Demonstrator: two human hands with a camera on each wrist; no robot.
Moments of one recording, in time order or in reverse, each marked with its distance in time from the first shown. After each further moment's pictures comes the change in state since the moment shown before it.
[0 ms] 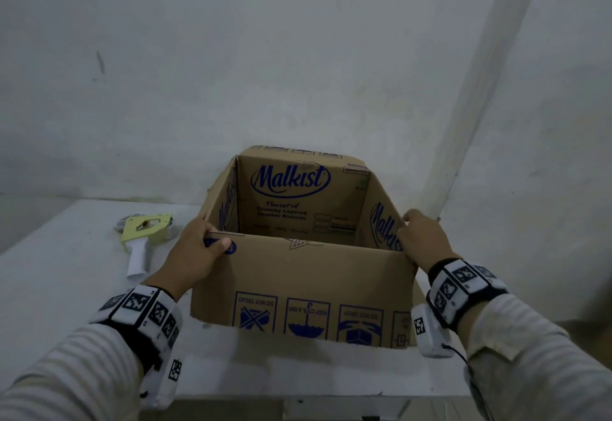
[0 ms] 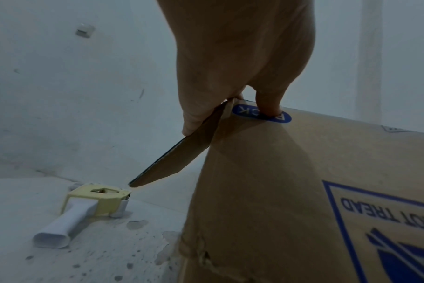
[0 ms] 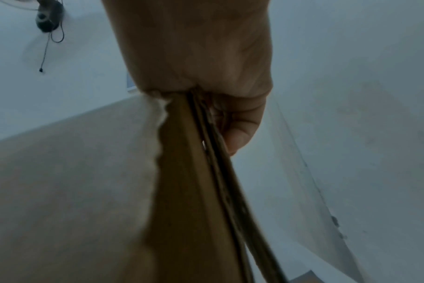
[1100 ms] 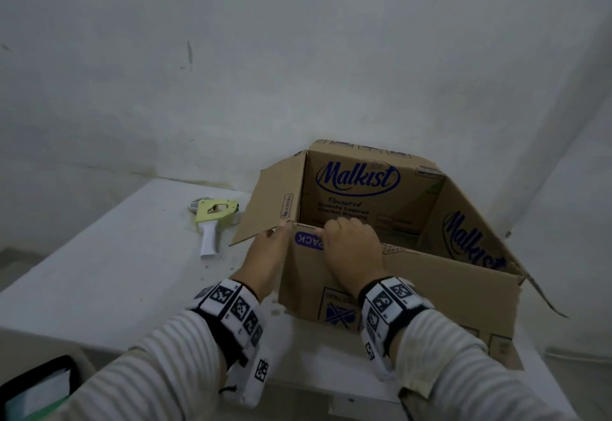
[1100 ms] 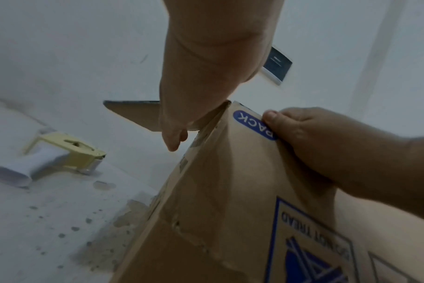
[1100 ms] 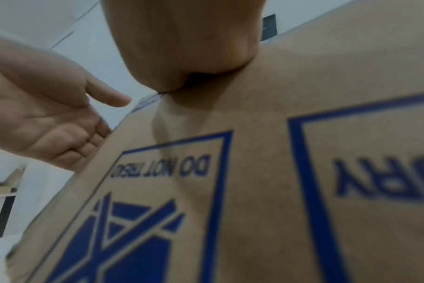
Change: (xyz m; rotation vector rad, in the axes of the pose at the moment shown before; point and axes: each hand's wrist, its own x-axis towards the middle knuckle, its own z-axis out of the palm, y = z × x) left_hand -0.004 -0.025 -0.012 -0.664 0.048 -0.447; right_hand -0.081 -0.206 0.121 -0.316 0.209 -0.712
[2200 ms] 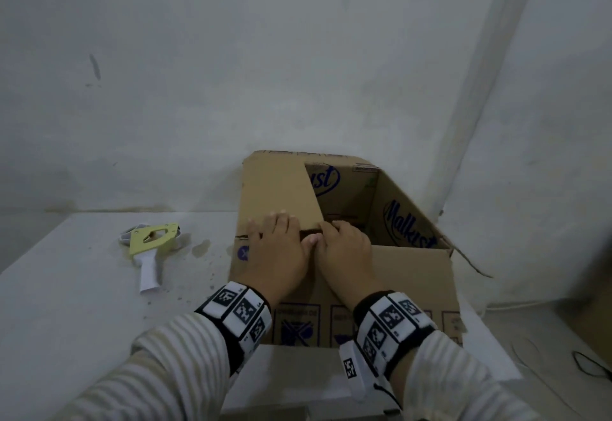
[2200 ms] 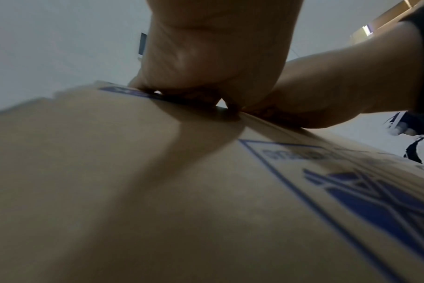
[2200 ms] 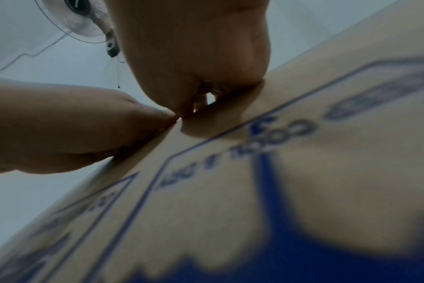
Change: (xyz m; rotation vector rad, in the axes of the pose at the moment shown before) left_hand -0.022 0.021 0.078 1.326 -0.110 0.753; right_hand -0.035 0.050 -0.020 0.244 -0.021 0.416
